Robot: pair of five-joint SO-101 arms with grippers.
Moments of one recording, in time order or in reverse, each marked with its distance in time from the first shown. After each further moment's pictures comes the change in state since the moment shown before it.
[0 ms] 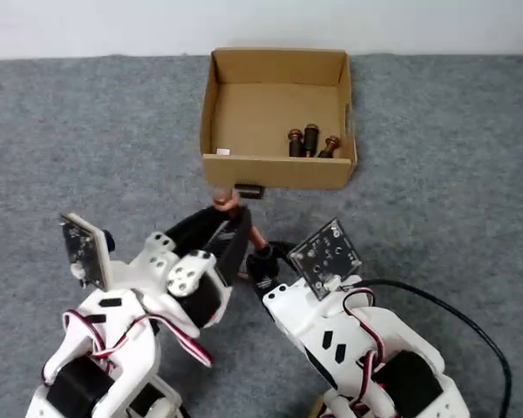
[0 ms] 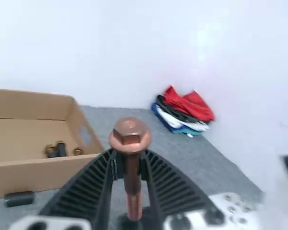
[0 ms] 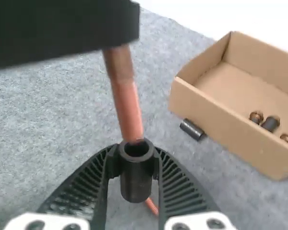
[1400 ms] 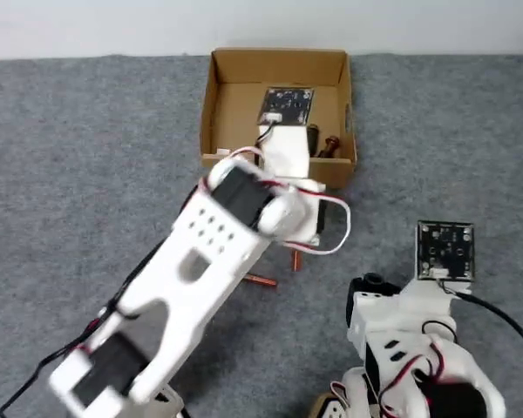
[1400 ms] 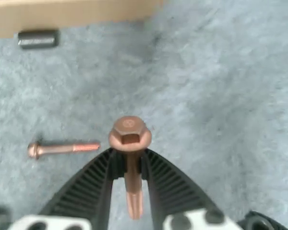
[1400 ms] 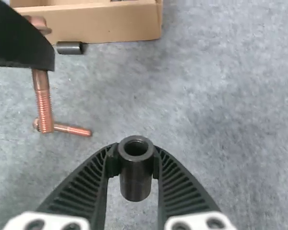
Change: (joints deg) left arm 6.0 78.9 -64.3 42.9 7.9; right arm 32.9 -0.3 -14.8 36.0 -11.8
